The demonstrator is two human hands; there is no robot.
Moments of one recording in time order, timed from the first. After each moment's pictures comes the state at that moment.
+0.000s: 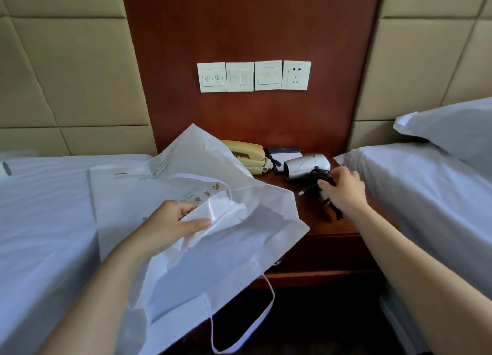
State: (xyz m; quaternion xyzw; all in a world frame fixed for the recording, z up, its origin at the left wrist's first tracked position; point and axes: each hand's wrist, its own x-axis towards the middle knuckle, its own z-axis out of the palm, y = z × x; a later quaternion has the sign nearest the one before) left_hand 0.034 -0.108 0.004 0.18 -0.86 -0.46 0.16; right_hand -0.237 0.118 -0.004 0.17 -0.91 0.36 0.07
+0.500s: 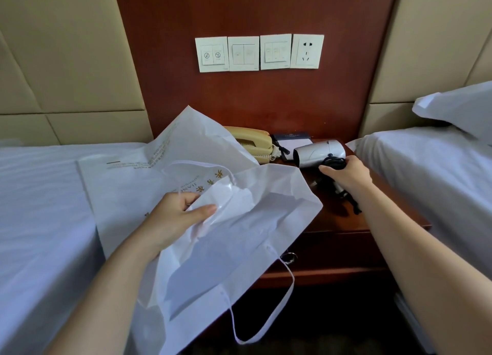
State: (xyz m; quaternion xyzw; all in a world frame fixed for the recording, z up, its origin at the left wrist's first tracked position) left_hand 0.012 -0.125 -0.016 0.20 -0.81 -0.52 0.19; right_hand -0.282 0.082 -0.018 0.09 -0.91 0.41 -0.01
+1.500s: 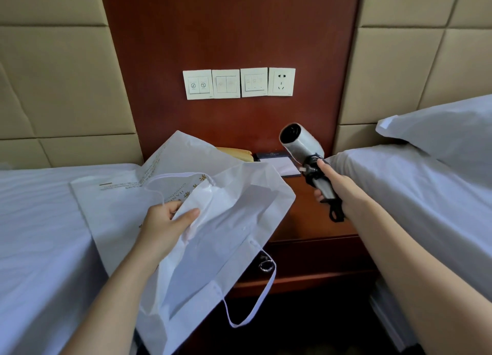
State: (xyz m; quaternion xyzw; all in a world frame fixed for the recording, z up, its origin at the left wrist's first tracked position) left_hand 0.015 -0.094 -0.001 0.24 -0.77 -0.51 0.31; right_hand -0.235 0.130 0.019 0.12 -0.62 0.75 -0.22
